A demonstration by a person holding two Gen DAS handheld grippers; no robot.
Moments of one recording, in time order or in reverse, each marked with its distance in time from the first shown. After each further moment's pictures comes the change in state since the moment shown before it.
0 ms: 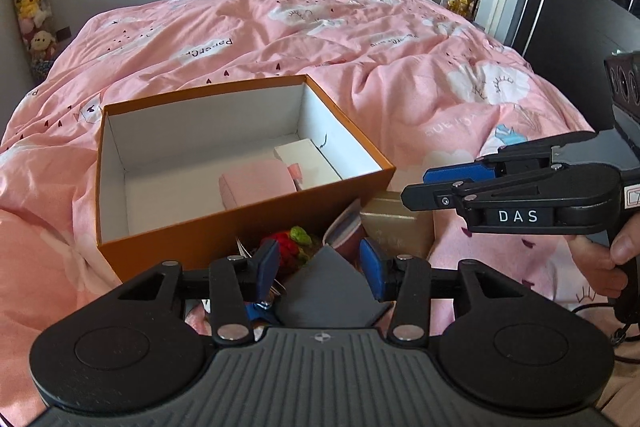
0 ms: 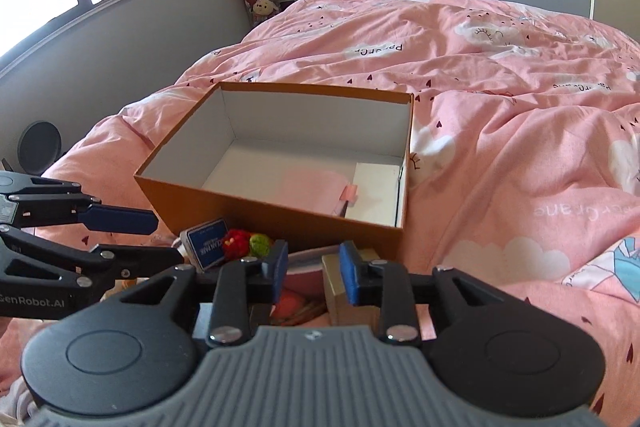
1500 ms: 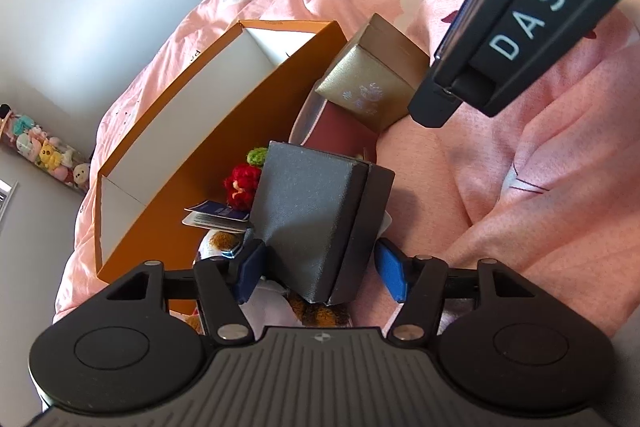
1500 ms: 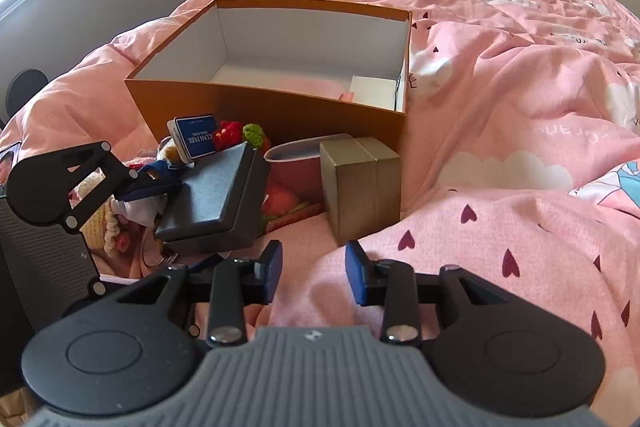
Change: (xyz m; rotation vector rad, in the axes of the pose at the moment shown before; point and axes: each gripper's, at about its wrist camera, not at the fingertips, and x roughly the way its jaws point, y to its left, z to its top) left arm 0.069 -0.089 -0.086 0.565 0.101 0.354; right arm 0.006 0.006 -0.056 -0.024 0.152 -0.035
